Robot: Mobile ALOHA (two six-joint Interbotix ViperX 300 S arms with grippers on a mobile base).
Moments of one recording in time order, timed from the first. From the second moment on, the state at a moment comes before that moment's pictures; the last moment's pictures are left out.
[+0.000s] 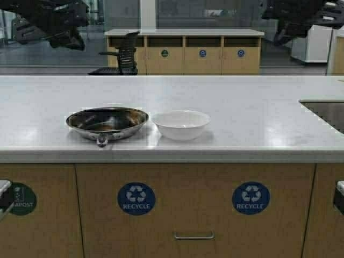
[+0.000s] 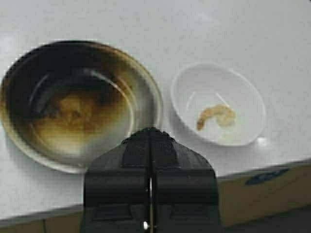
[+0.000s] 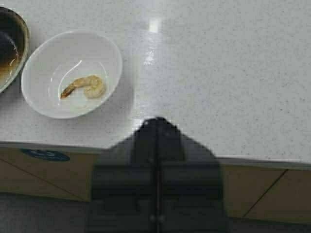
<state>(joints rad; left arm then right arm) -0.19 -0.20 0.89 0.76 -0.37 -0.90 0.26 -0.30 0.85 0.30 0.03 -0.15</state>
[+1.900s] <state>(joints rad) -0.19 -0.19 0.88 0.76 -0.35 -0.90 0.26 -0.29 0.86 0.30 0.01 -0.15</state>
